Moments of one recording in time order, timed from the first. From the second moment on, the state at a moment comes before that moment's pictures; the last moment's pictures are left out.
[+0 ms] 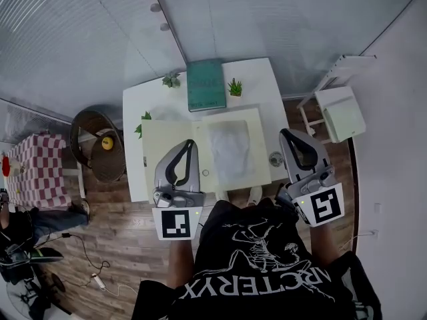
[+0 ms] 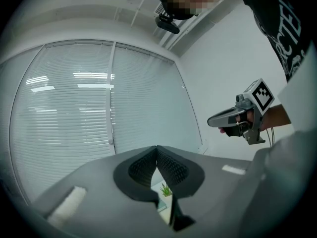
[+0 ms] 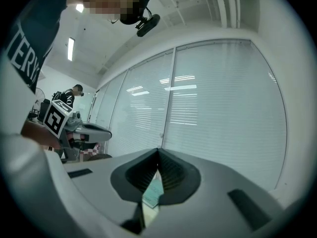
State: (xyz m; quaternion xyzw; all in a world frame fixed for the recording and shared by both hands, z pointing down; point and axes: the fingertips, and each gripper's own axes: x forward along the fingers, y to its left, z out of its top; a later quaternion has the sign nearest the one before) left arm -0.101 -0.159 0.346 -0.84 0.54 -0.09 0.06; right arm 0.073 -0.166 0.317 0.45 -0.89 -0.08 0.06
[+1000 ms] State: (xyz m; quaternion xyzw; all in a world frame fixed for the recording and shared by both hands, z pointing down) left arm -0.112 -0.176 0.754 -0.71 0.31 -0.05 -0.63; right arm 0.104 -0.151 0.315 0.51 -0.85 -0.09 0.10
